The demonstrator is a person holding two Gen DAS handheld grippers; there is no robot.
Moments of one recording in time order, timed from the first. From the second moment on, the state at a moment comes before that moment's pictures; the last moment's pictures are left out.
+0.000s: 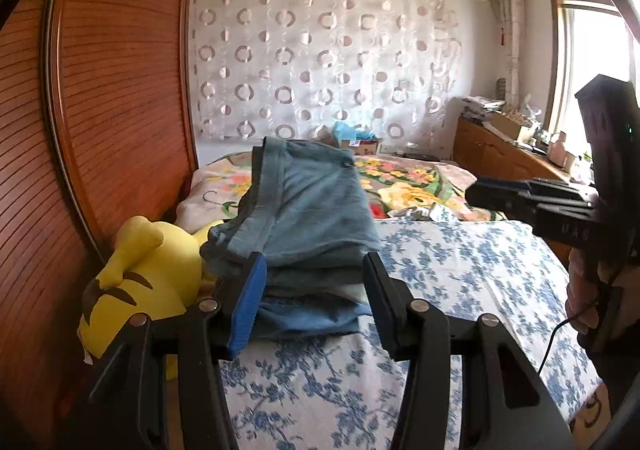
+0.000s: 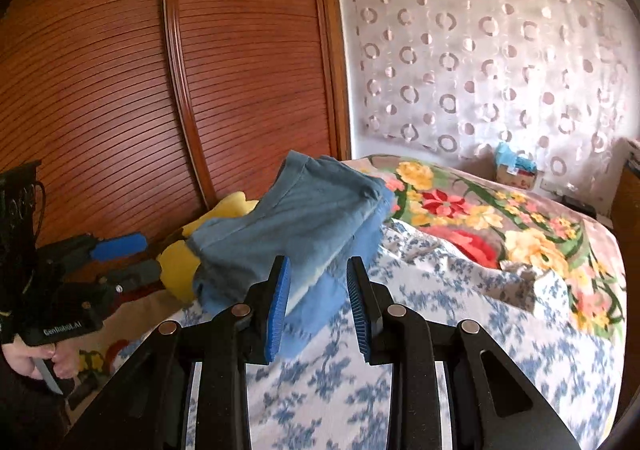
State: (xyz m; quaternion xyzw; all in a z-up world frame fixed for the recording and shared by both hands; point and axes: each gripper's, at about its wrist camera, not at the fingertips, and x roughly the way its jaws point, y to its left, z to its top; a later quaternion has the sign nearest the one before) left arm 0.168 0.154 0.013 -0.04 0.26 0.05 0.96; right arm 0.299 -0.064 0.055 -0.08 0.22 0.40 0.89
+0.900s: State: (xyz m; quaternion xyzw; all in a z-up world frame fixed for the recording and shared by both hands) left arm 0.086 0.075 0.030 -0.01 0.24 -0.06 0.97; right arm 0.121 -0.151 0.055 -0.04 0.18 0.30 0.94
